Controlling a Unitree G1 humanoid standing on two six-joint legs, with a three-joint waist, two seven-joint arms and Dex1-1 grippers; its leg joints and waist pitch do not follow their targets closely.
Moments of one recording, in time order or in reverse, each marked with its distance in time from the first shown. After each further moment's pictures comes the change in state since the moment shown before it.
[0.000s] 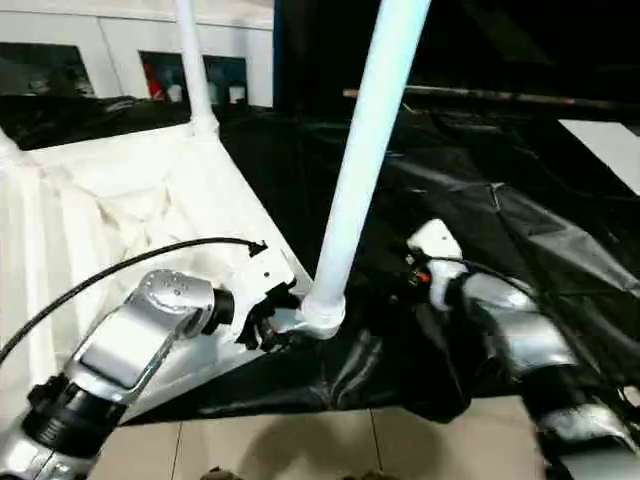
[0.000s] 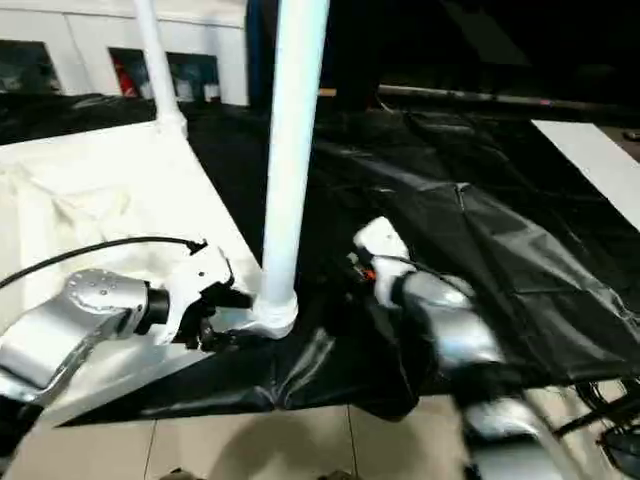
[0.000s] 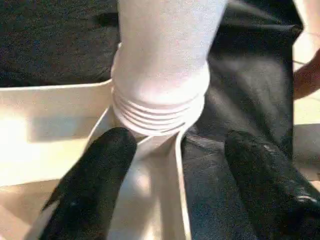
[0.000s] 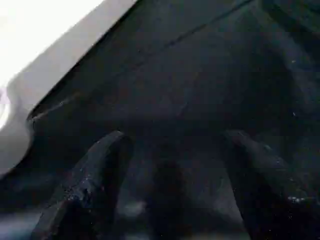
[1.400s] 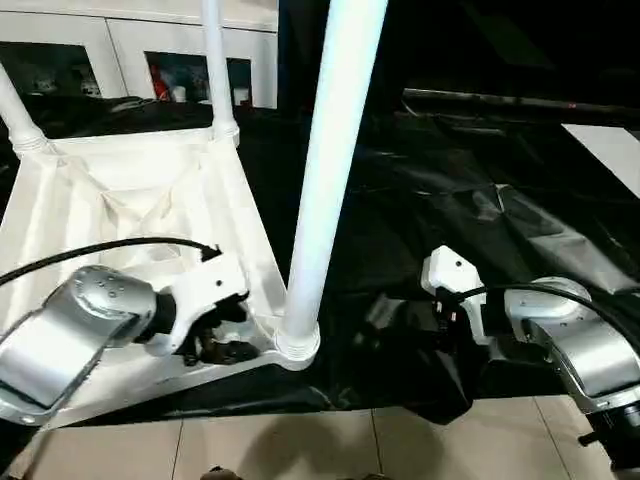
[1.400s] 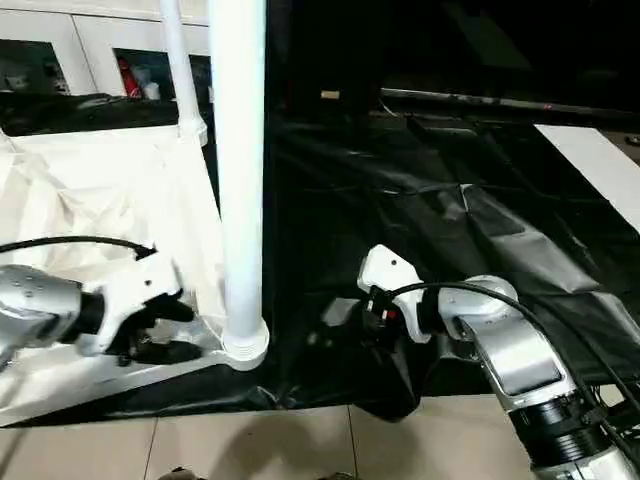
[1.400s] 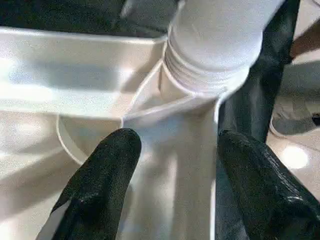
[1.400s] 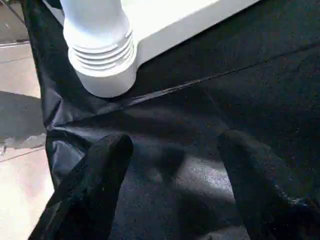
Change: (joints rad) left arm 0.076 0.304 0.045 -0.203 -0.073 0.102 -0.081; right arm 0.135 -0.246 0.121 -0.501 0.114 0.294 0.300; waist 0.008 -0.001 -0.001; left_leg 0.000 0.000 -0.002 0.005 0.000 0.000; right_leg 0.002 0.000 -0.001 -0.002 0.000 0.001
